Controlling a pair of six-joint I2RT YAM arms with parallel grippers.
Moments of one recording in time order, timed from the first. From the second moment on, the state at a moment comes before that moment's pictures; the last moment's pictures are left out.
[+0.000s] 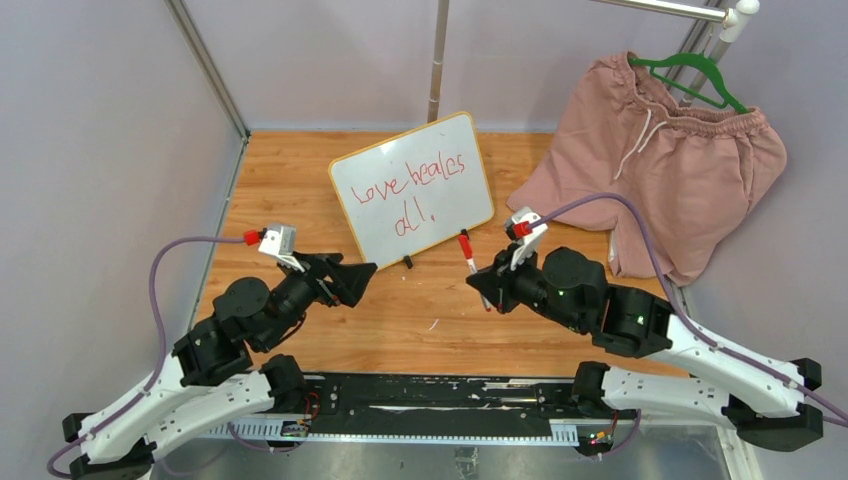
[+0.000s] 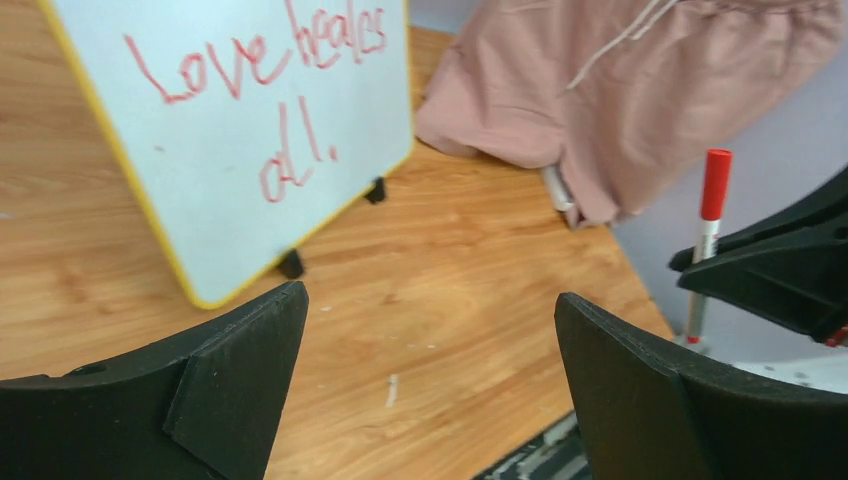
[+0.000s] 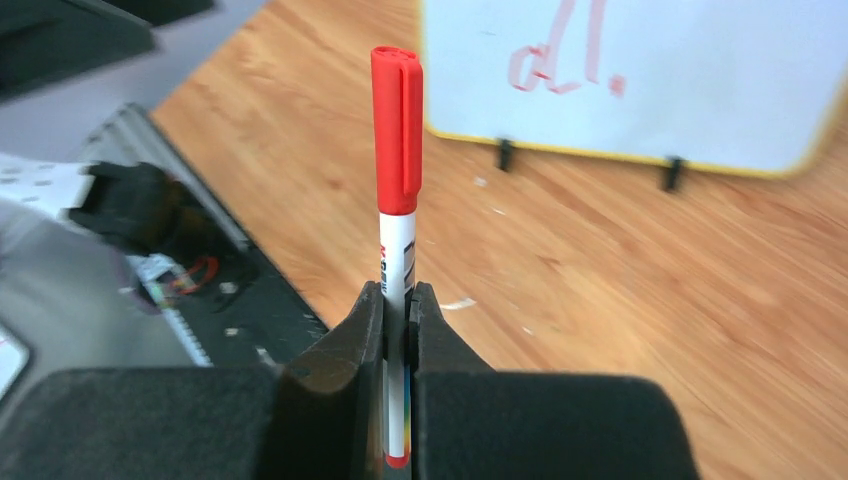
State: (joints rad) left arm -0.99 0.40 0.72 -0.37 -0.40 -0.59; right arm 1.18 0.80 1.01 -0.48 0.24 0.35
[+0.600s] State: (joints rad) left arm -0.99 0.58 0.69 -0.42 -0.62 -0.28; right arm 1.12 0.77 0.94 -0.83 0.60 0.35
